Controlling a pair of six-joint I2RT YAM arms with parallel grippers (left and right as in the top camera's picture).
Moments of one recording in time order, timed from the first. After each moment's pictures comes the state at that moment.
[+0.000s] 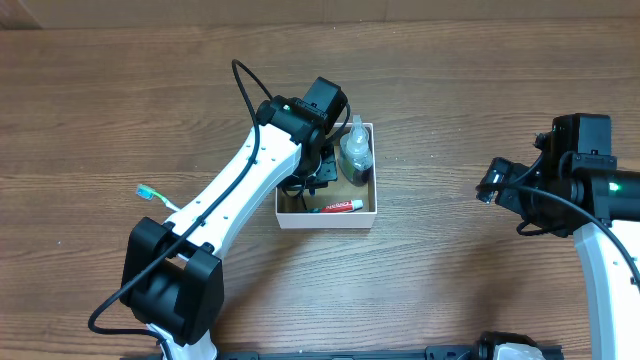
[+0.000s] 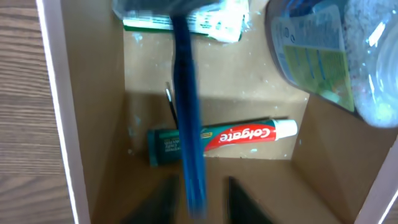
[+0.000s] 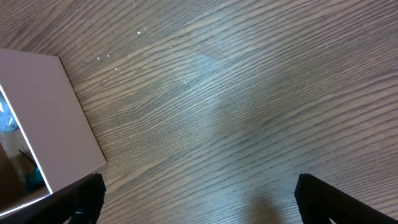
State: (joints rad) left arm -0.54 1.88 1.59 -1.16 0.02 -0.66; right arm -0.11 1.23 1.24 -1.25 -0.07 0.33
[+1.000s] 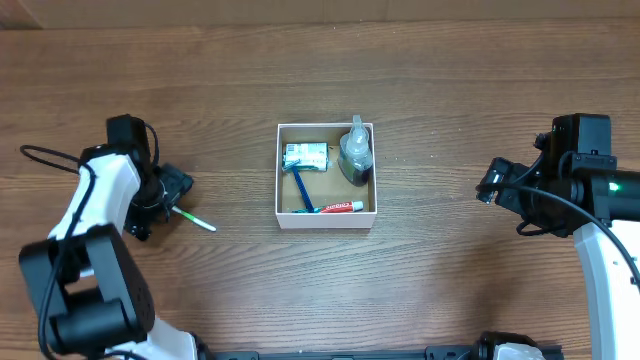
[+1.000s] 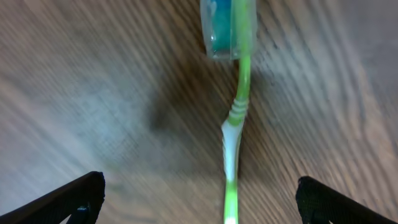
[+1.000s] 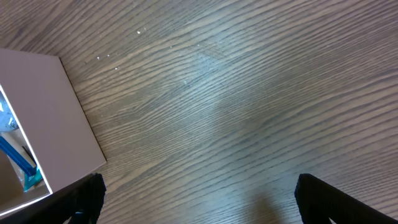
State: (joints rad) left arm 0.24 1.76 1.12 -0.89 -0.08 -0.74; right arm -0.11 1.23 1.24 -1.26 -0.07 0.33
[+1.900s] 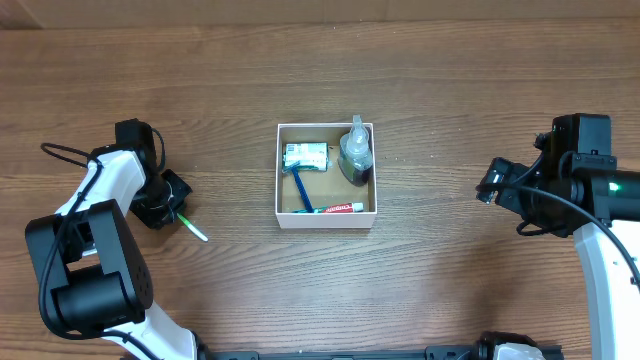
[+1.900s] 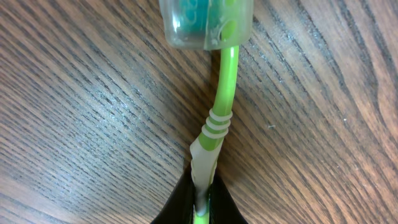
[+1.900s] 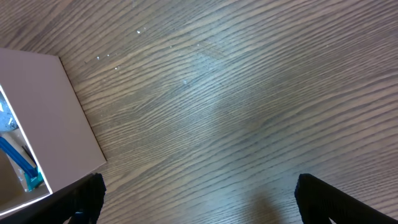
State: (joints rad) left arm 0.24 1.87 1.12 -0.83 -0.01 -0.60; right arm -0.11 1.23 1.24 -1.25 -0.07 0.33
